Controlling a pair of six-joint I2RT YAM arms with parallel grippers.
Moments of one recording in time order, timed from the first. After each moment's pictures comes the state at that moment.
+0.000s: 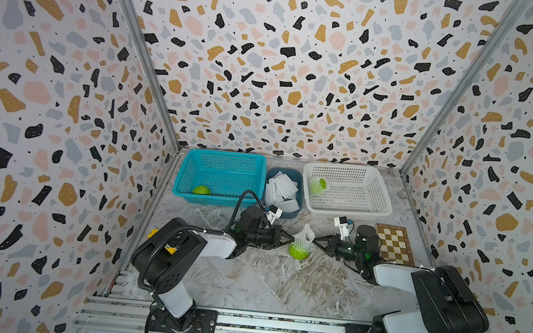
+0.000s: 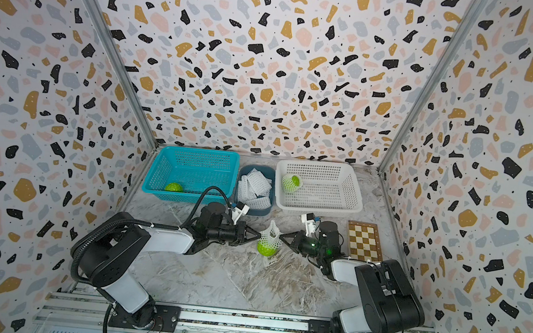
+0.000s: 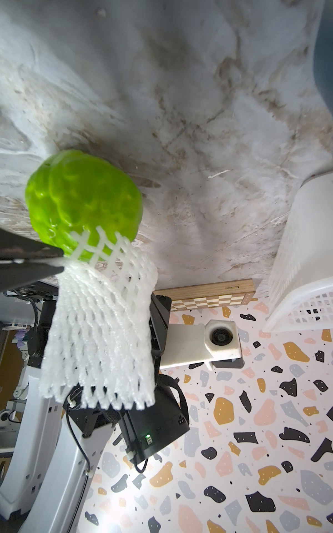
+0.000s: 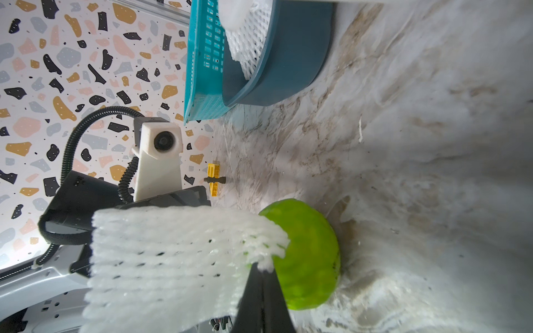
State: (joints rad) left arm -0.61 1.65 0.61 0.57 0.73 -0.98; right arm 0.32 1.44 0.35 0.60 -0.80 0.92
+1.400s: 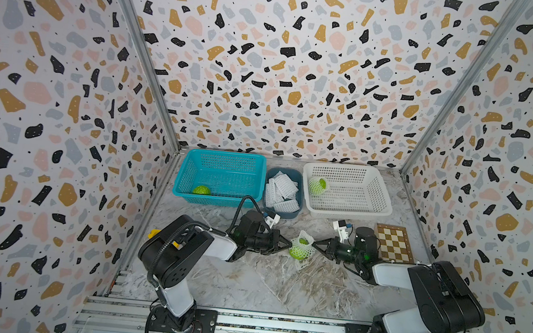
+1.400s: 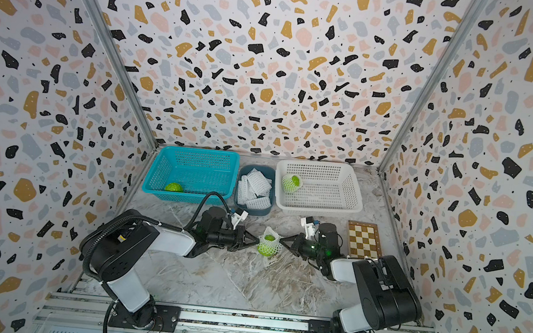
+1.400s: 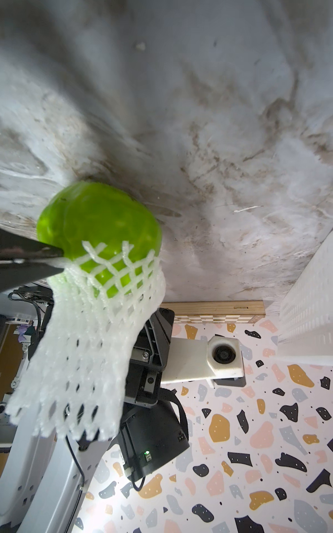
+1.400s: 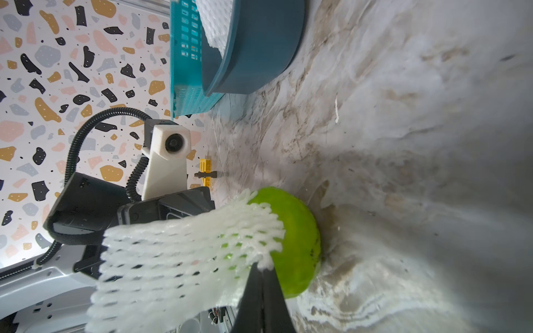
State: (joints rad) left arm -0.61 1.70 0.57 0.62 0.73 -1.03; right arm 0.32 1.48 0.34 0.59 -0.81 0.91
